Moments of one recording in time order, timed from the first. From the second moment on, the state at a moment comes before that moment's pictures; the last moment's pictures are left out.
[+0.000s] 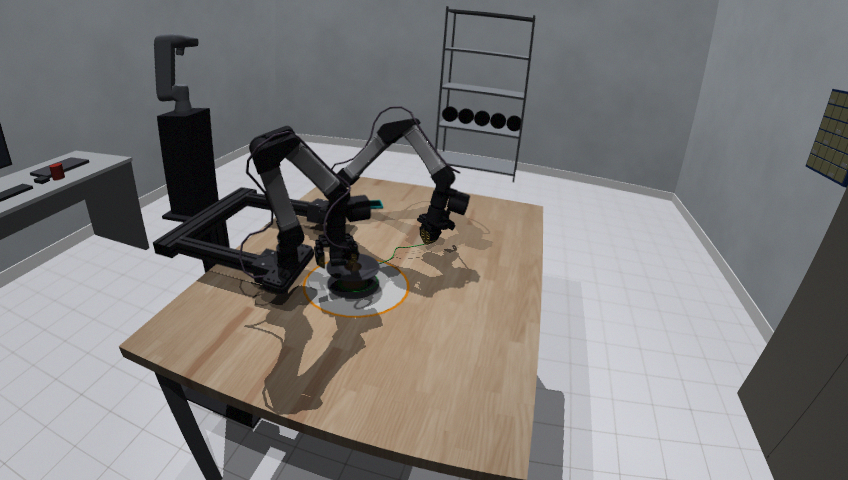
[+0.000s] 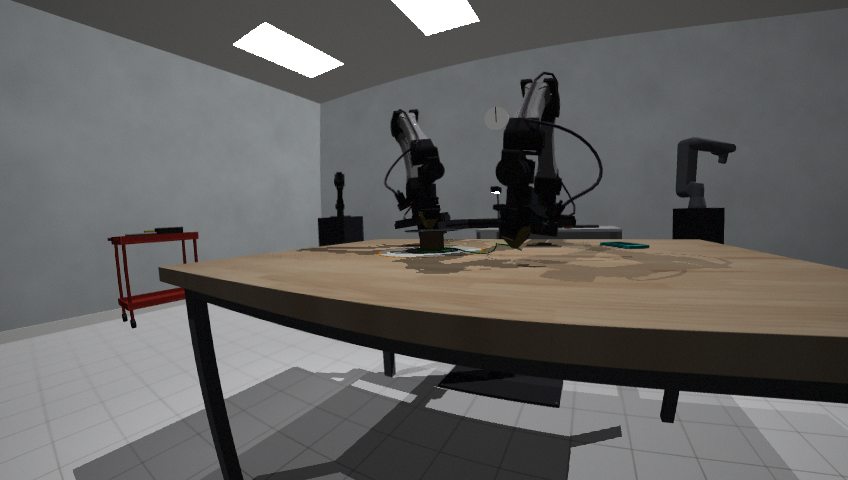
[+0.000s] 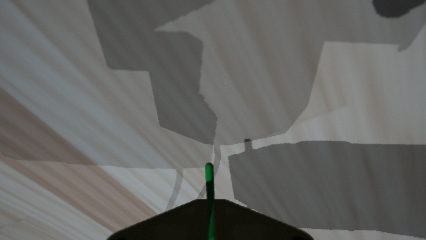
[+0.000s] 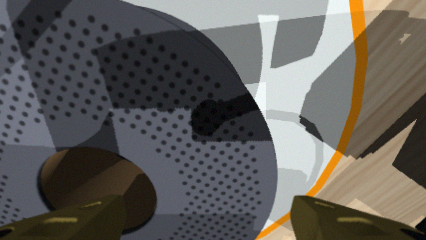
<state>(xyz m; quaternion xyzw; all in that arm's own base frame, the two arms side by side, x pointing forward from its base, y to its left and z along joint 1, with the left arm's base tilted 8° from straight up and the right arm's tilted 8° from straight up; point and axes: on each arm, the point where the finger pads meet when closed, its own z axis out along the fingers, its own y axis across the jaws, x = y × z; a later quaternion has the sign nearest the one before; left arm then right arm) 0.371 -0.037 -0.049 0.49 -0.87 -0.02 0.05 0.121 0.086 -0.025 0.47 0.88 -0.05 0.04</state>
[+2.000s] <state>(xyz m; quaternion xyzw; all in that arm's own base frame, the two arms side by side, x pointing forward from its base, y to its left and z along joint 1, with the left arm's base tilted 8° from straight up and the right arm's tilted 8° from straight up) 0.357 -0.063 -0.053 0.51 -0.86 -0.01 0.08 0.169 0.057 -0.043 0.21 0.97 -0.07 0.04</state>
